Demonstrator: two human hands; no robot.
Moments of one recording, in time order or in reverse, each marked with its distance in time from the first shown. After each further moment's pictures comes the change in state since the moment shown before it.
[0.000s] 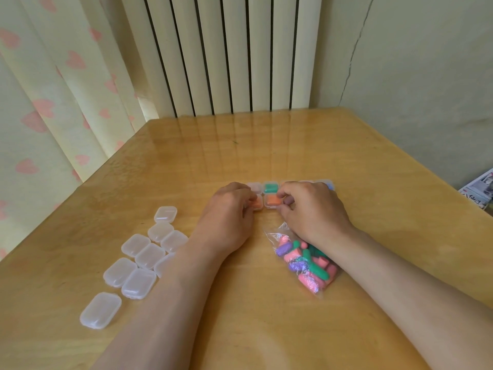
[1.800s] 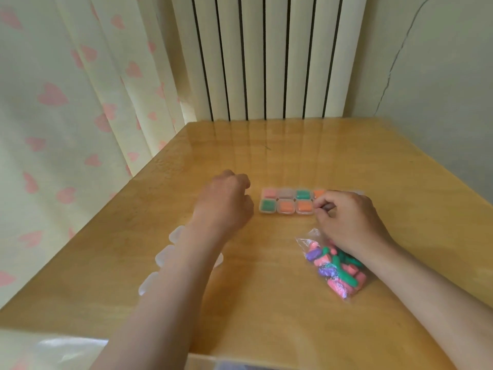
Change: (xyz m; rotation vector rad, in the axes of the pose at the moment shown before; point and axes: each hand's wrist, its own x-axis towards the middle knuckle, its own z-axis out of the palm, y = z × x) left_hand 0.005 -0.011 -0.066 0.329 -0.056 -0.280; right_hand -0.010 -0.006 -0.013 0.213 0.041 0.034
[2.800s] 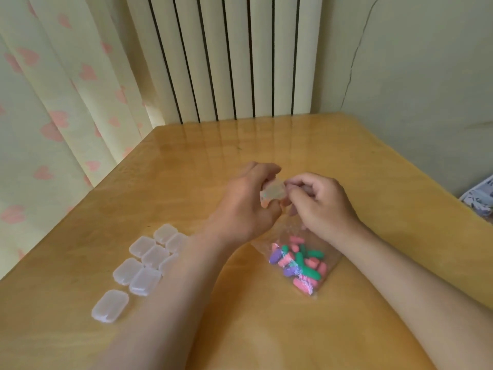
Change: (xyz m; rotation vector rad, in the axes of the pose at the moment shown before) left_hand -0.002 0.070 0.031 -0.562 0.096 0.446; right_hand 0.003 0.006 -0.015 0.516 -0.004 0.081
